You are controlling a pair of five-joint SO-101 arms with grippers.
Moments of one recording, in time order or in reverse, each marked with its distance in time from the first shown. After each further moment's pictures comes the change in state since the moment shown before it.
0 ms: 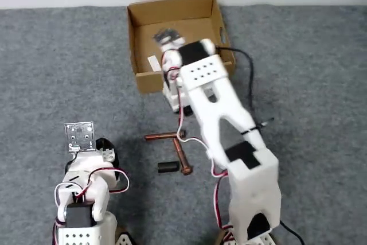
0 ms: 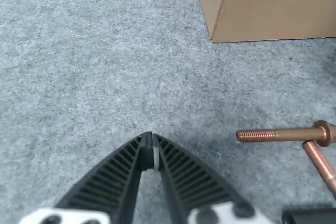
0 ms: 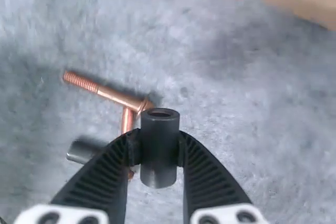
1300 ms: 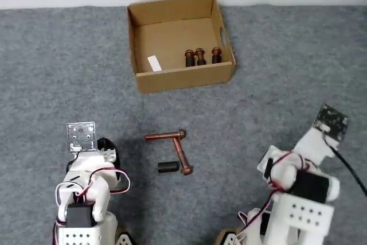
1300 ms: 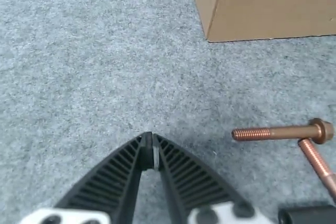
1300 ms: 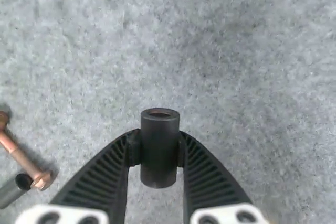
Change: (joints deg) left arm 1.0 0.0 0.0 0.0 0.0; right arm 40.7 -93.4 89.6 -12.1 -18.5
